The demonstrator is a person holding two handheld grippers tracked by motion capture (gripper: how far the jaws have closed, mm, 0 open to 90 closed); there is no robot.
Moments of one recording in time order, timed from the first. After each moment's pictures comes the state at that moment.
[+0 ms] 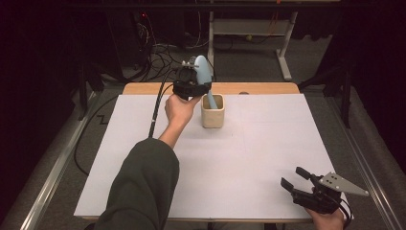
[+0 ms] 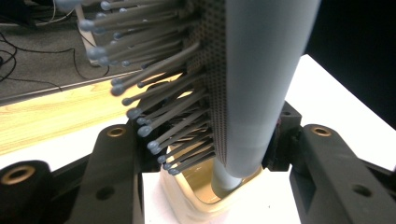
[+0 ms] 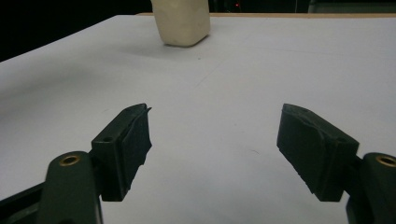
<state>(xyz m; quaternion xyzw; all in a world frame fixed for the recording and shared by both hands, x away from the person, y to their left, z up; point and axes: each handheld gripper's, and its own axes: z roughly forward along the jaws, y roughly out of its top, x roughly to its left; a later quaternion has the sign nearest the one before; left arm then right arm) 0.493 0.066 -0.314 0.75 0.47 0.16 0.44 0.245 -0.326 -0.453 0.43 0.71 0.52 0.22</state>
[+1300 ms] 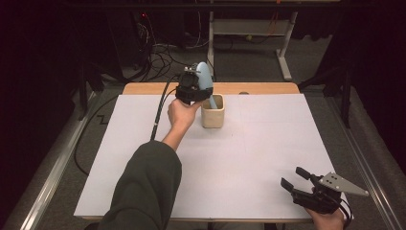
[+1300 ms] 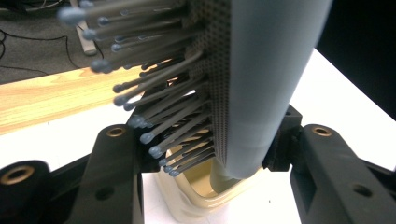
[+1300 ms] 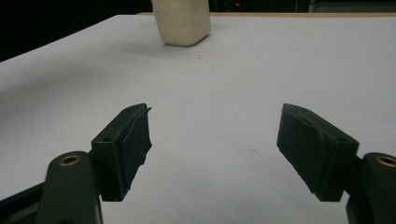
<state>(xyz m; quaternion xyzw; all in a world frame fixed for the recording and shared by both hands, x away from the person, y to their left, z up) 0.497 0.062 -0.334 0.75 0.48 0.14 0.44 0.246 -0.326 -0.454 0.42 0.71 0.52 0.22</state>
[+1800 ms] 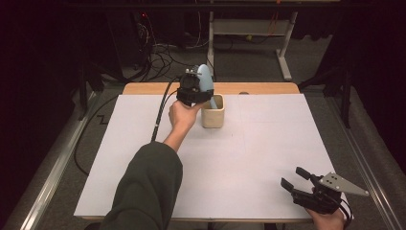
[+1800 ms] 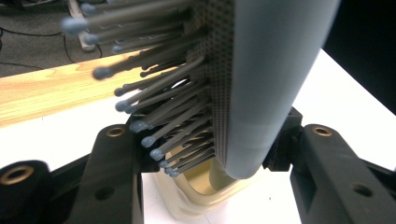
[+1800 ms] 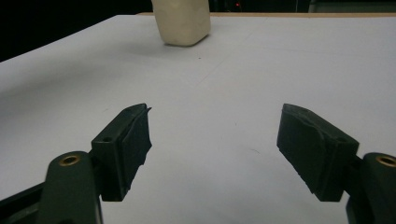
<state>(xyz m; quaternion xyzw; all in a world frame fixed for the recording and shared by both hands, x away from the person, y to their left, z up) 0.497 0.058 -0.341 0.75 0.48 0.14 0.43 0.245 -0.326 -0.454 0.42 0.71 0.52 0.22</state>
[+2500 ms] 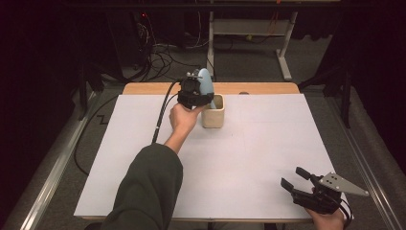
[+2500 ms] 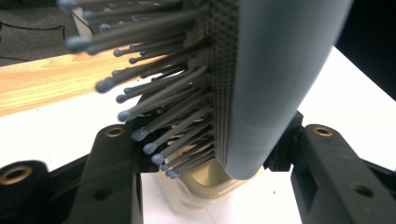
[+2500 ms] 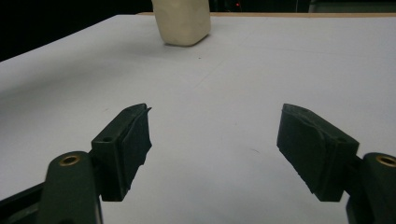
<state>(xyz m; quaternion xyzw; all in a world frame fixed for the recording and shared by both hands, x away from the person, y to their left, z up) 0.496 0.057 -0.352 0.76 0.48 0.13 0.42 0.245 -0.326 -0.454 0.42 0.71 0.52 0.22</state>
